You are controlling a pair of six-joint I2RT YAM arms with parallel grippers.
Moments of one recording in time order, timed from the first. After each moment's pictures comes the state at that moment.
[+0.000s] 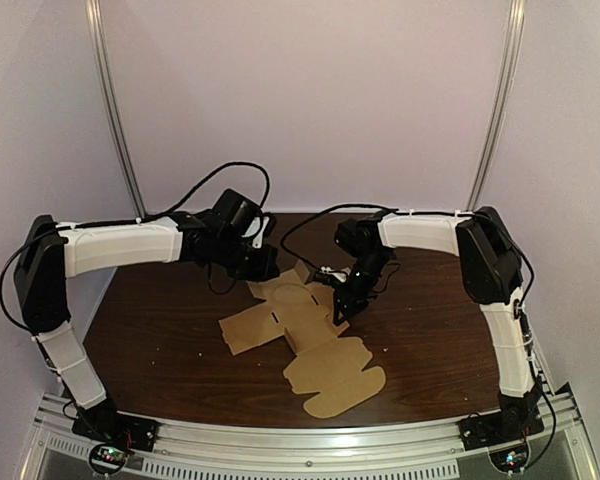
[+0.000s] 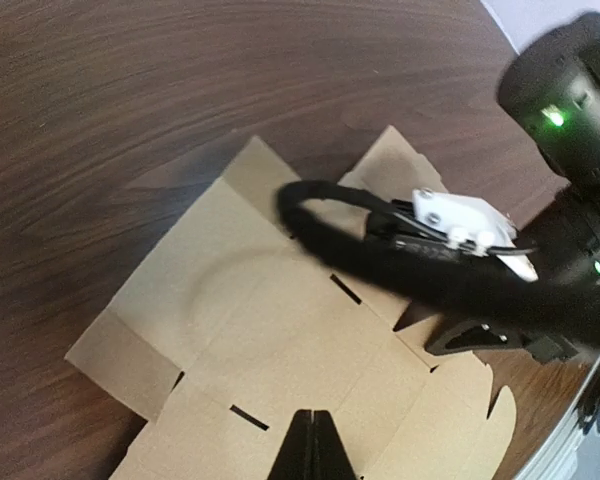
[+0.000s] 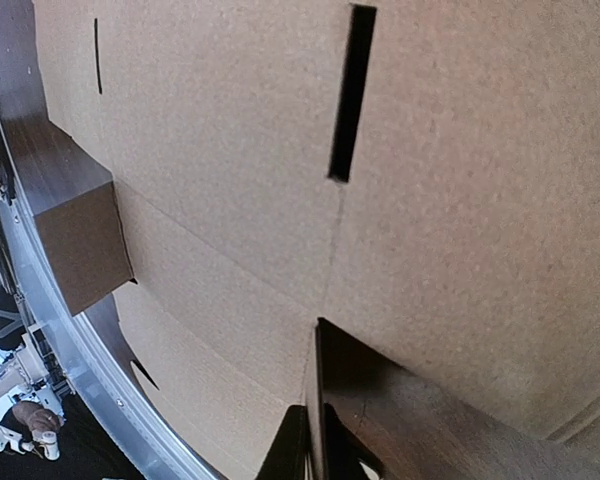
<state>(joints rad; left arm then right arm) -0.74 1.73 1.30 -0.42 0.09 -0.65 0.64 2.26 1.79 -1.09 -0.68 -0.05</state>
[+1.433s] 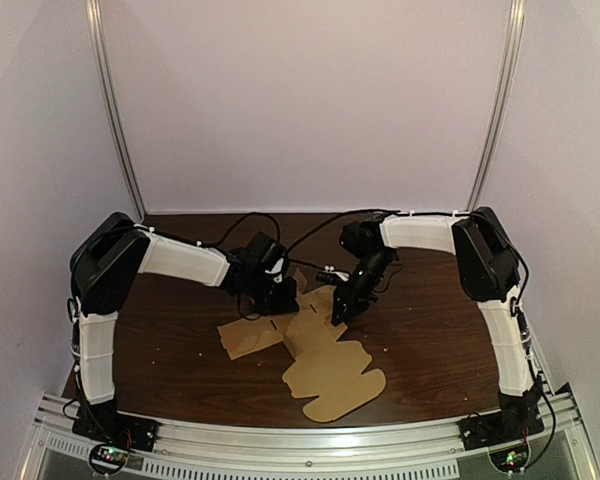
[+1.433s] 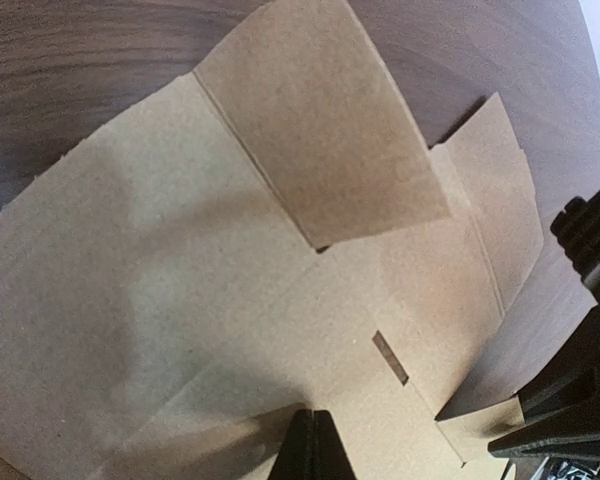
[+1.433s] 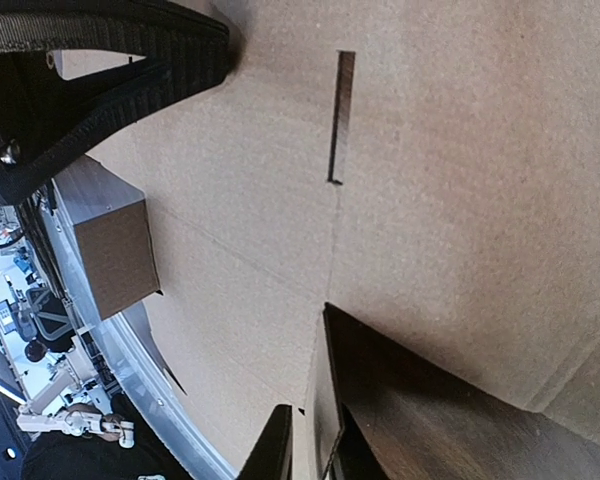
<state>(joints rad) -0.77 2.09 1.30 -0.17 0.23 -0.90 0.60 2.30 1.80 -1.11 -0.79 -0.02</state>
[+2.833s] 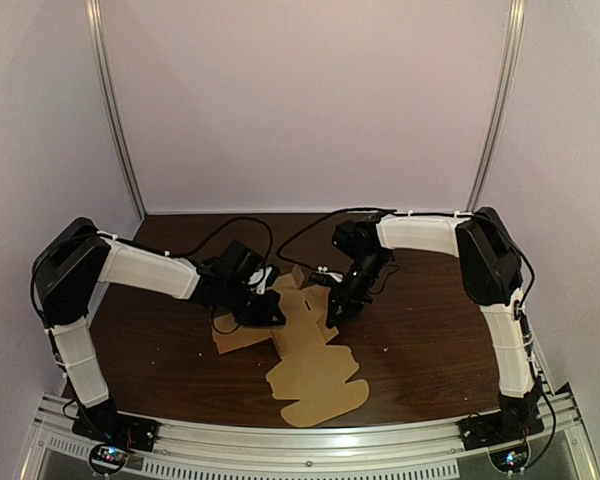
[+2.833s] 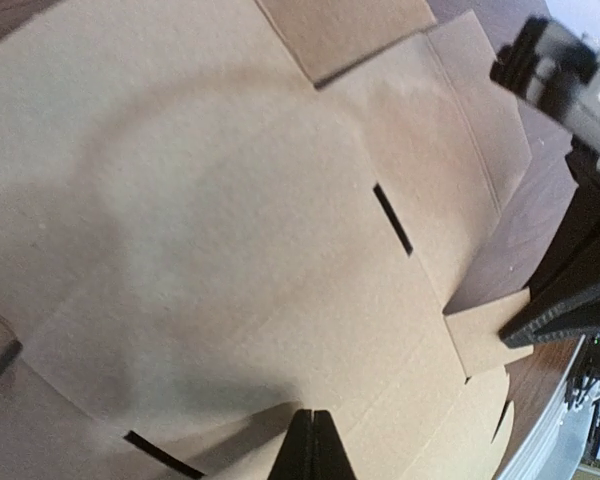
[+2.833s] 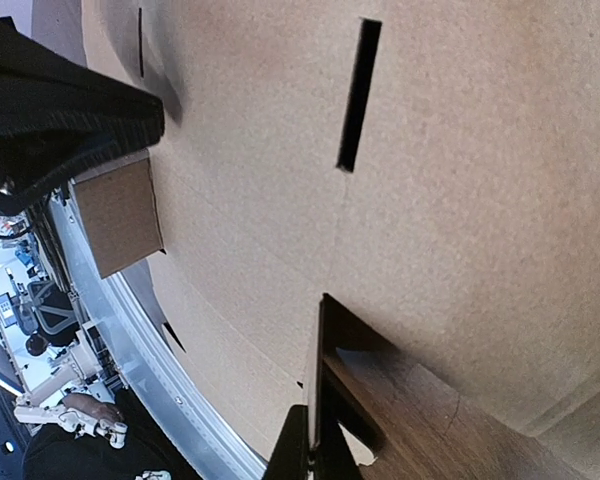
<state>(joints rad) -0.77 1.86 1.04 -0.10 0.30 -0.77 0.65 2.26 1.78 -1.10 -0.81 0.03</state>
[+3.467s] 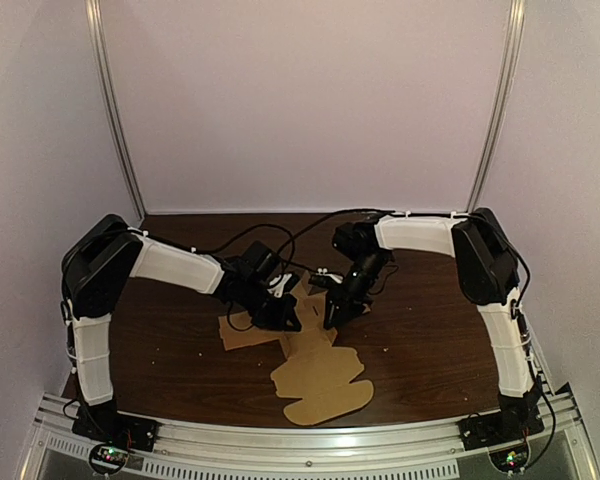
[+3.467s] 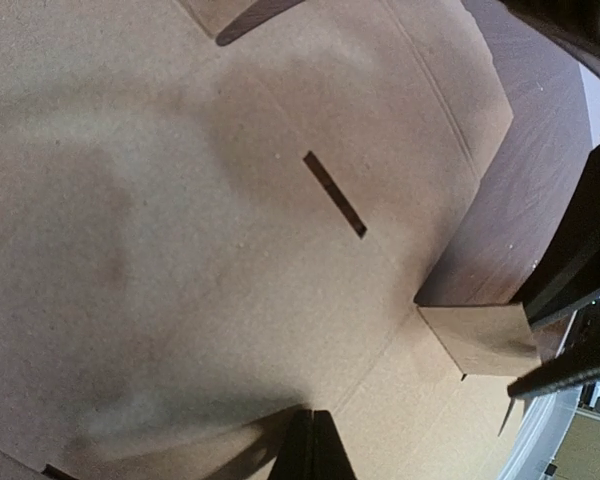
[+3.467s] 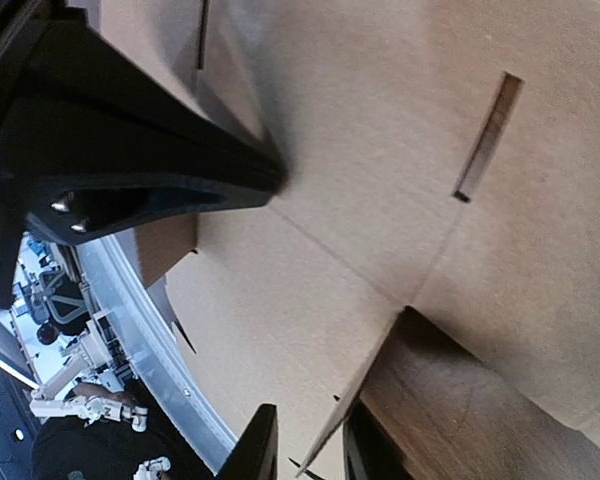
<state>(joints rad) -0.79 2.03 1.21 -0.19 0.43 -0.70 0.65 2.29 1.81 -1.14 -0.82 0.00</state>
